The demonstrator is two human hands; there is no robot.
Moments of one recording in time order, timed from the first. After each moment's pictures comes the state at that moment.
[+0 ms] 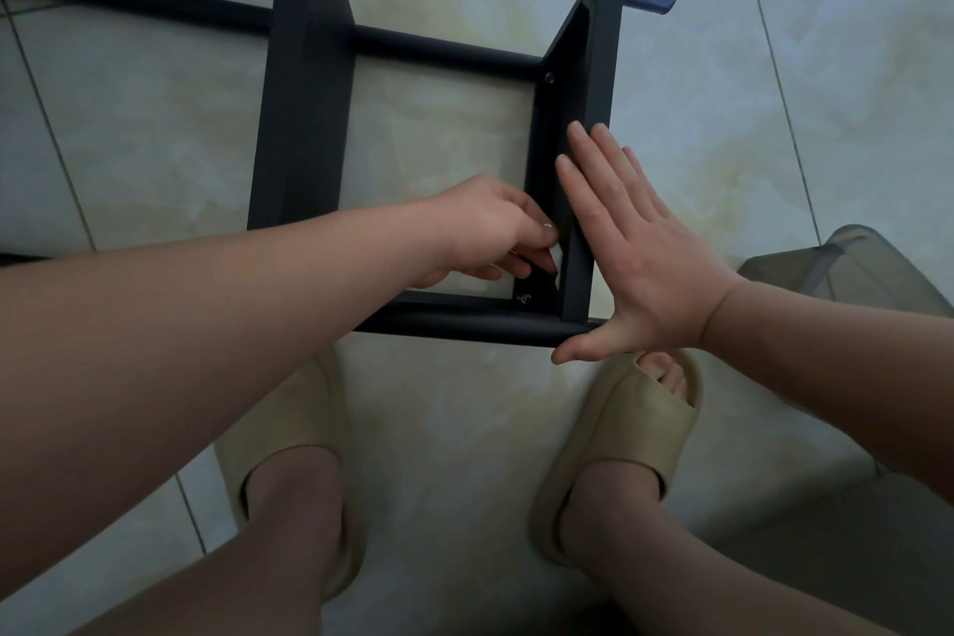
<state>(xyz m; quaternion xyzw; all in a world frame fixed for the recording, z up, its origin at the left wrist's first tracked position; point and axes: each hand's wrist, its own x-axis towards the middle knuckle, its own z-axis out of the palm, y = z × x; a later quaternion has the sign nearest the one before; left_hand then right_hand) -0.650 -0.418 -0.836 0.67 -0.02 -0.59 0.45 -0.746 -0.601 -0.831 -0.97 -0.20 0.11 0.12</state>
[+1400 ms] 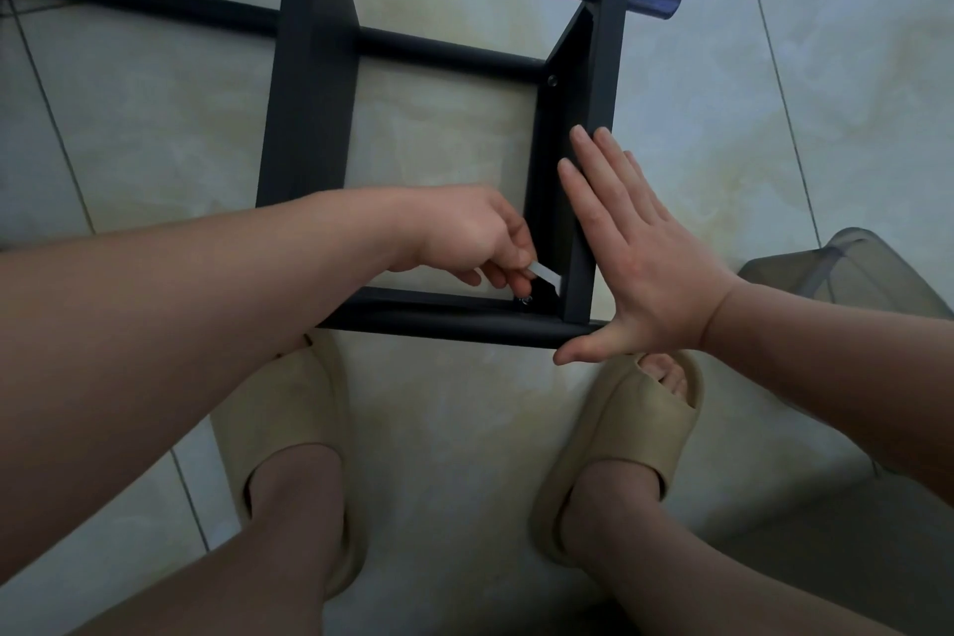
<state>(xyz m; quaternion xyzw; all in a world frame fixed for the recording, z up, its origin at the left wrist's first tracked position) -0.636 -0.403 -0.826 0.68 -0.16 -0.64 0.34 -0.746 -0.602 -0.834 -0.97 -0.20 0.11 0.12</state>
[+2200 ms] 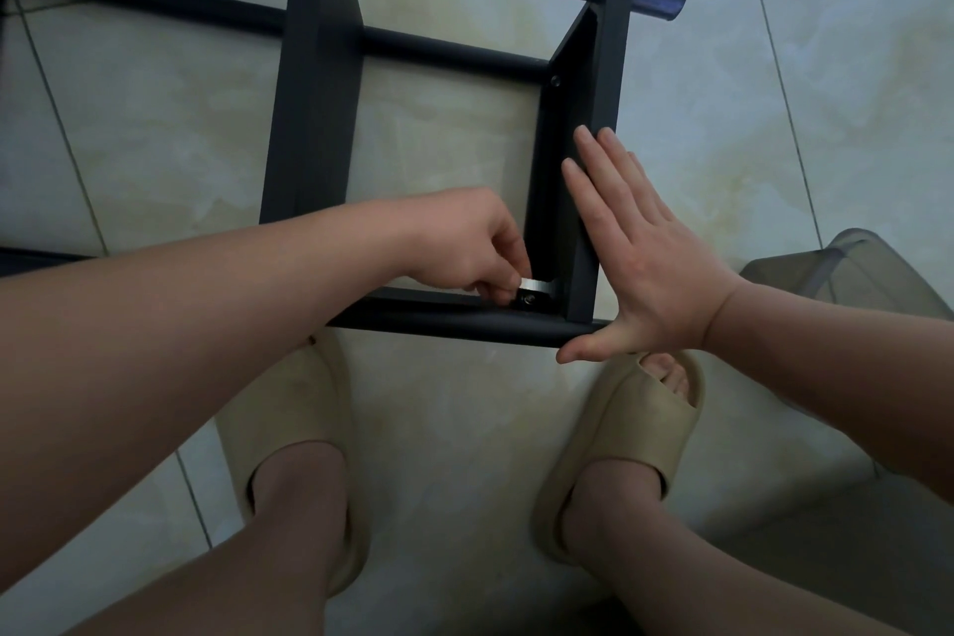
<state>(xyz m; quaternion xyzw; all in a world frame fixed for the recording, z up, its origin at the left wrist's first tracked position) -0.640 -0.396 -0.833 0.72 -0.24 -0.58 0.29 -0.746 -0.601 -0.832 -0.97 -0.20 0.11 0.13</state>
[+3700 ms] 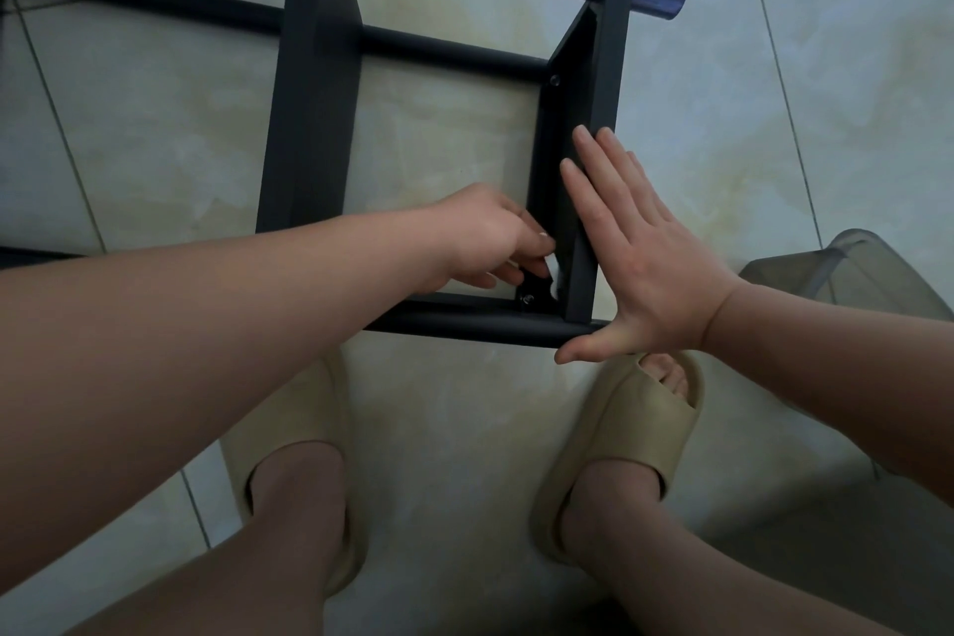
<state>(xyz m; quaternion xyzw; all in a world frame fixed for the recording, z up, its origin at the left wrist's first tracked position) -0.653 -0.412 -0.834 0.68 -0.01 -0.59 0.43 -0.746 -0.601 -0.832 -0.96 -0.20 0.11 0.13</state>
